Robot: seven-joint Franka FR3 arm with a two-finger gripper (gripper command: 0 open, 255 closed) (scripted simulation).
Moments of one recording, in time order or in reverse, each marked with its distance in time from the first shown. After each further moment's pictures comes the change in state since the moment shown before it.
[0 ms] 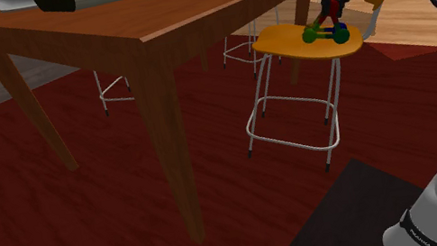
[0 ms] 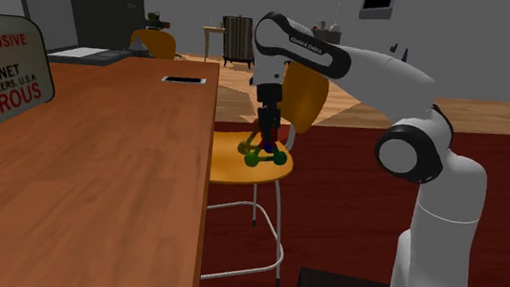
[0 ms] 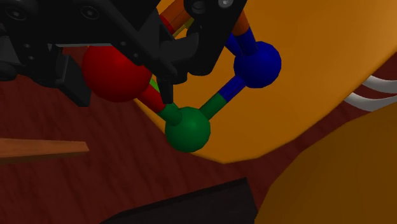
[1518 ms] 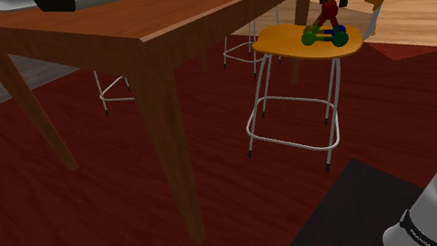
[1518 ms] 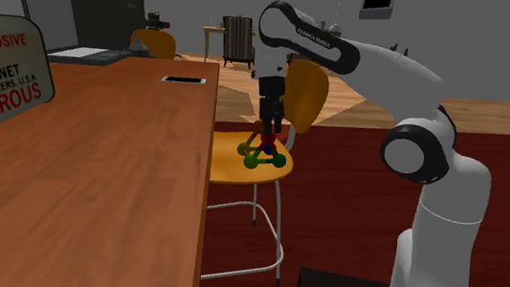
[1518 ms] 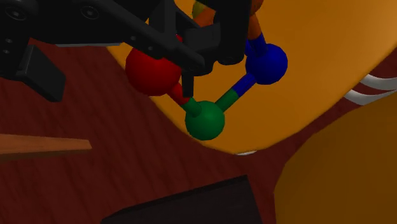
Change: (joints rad) arm 0.017 -0.023 0.013 0.040 -0.012 -0.043 0.035
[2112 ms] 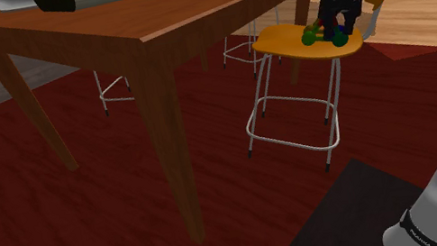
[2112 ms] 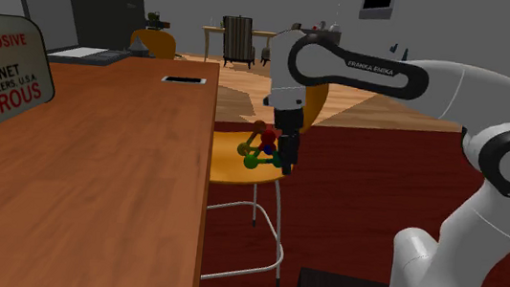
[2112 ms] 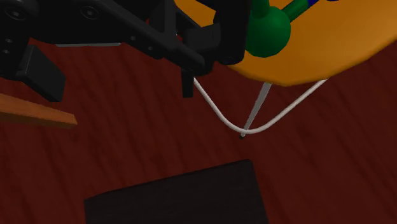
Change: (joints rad) arm 0.104 -0.463 0.196 -0.636 -0.201 0.280 0.196
